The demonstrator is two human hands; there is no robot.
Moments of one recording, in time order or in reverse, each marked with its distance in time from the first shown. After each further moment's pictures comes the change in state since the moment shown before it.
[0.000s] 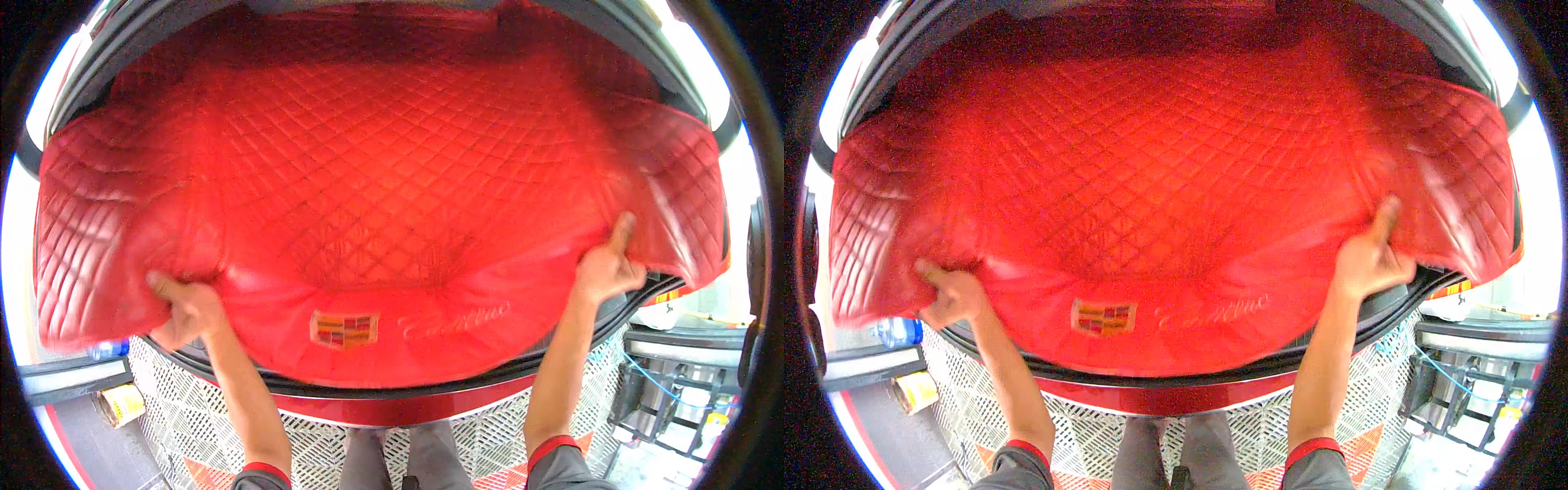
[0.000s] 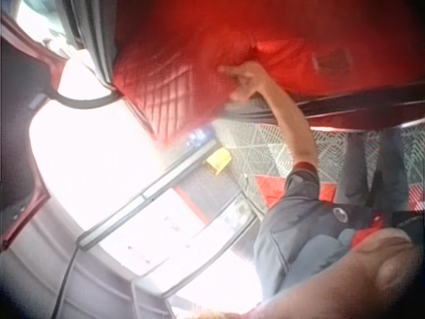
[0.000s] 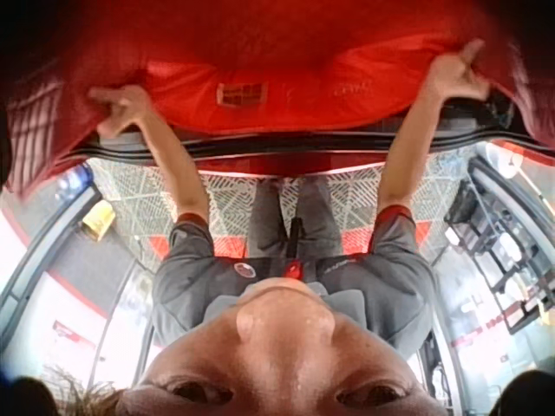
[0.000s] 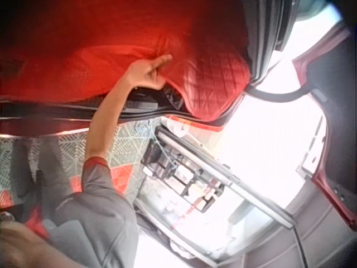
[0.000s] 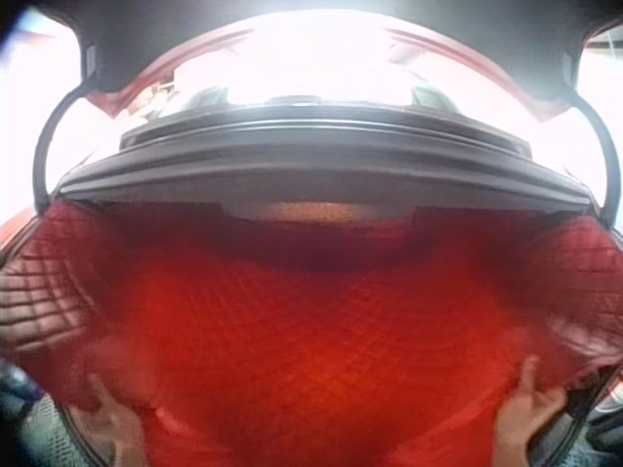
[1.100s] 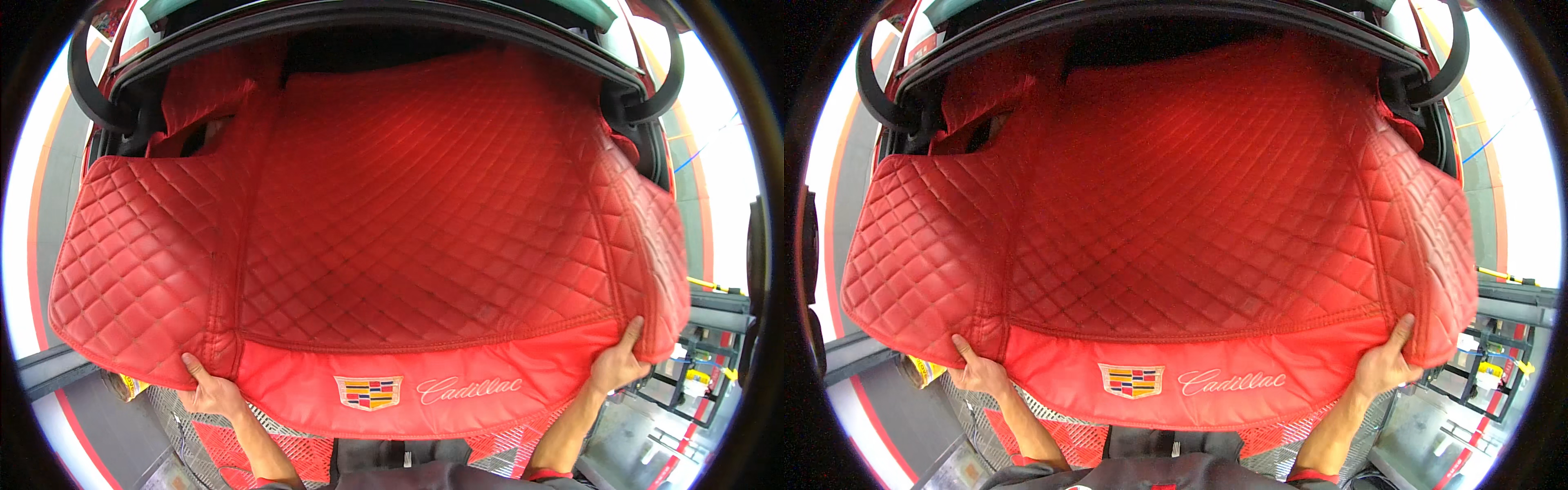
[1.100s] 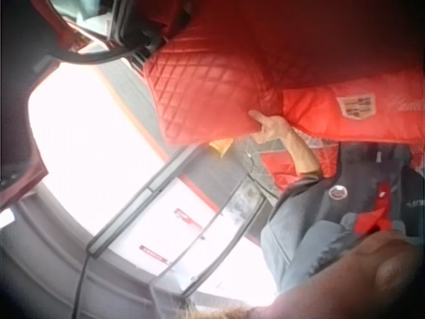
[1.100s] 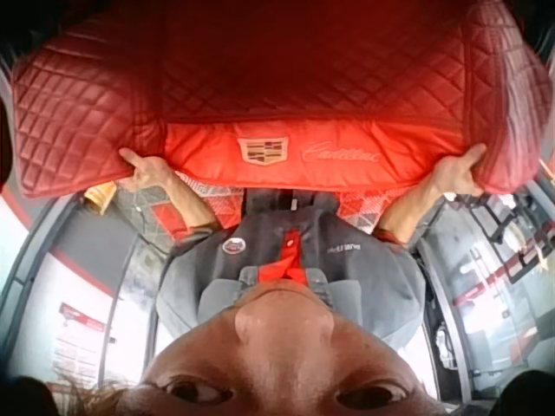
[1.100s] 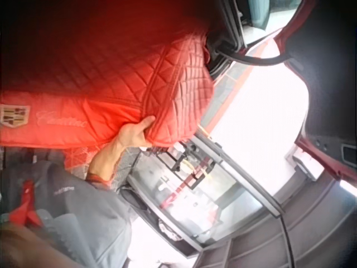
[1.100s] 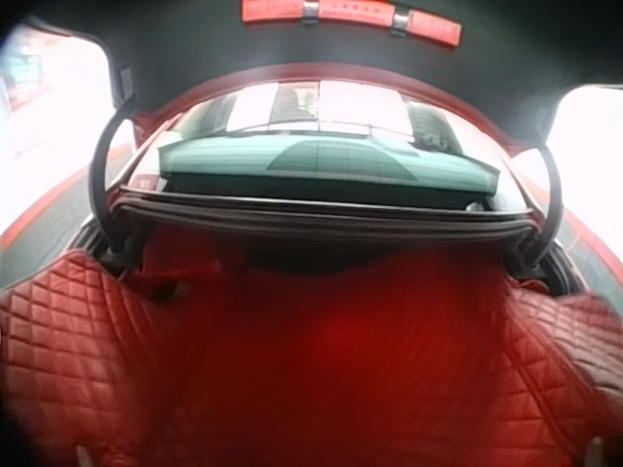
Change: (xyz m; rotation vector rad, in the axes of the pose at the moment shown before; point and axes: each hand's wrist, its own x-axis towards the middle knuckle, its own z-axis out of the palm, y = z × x) left_hand 0.026 -0.013 -0.138 -0.179 -0.425 -0.476; right_hand -0.024 -0.015 -0.215 -0.226 0.117 -0.122
